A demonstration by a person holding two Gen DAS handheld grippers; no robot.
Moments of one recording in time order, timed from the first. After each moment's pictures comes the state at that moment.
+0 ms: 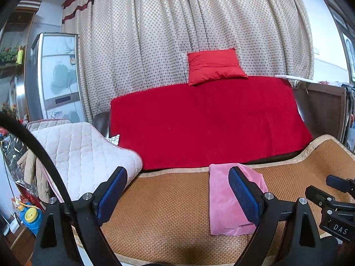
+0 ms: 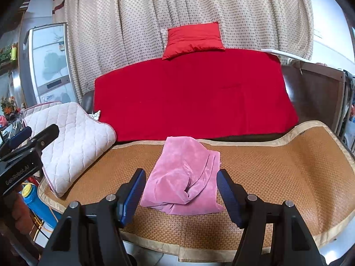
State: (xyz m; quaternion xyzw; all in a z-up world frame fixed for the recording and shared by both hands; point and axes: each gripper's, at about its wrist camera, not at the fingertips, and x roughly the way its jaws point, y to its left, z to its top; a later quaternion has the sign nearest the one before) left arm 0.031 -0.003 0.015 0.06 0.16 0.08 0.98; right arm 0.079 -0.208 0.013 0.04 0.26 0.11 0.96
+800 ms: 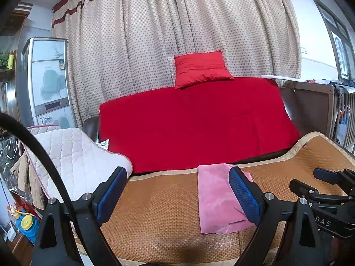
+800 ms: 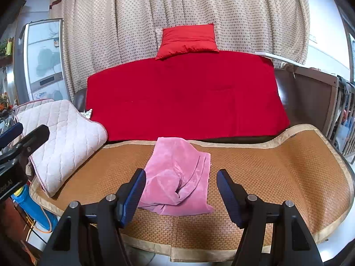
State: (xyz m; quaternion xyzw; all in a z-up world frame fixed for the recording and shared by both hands) left arm 0.019 -0.012 0.022 0.07 0.15 0.03 0.99; right arm 0.076 -0.205 0.021 0.02 0.26 0.08 0.96
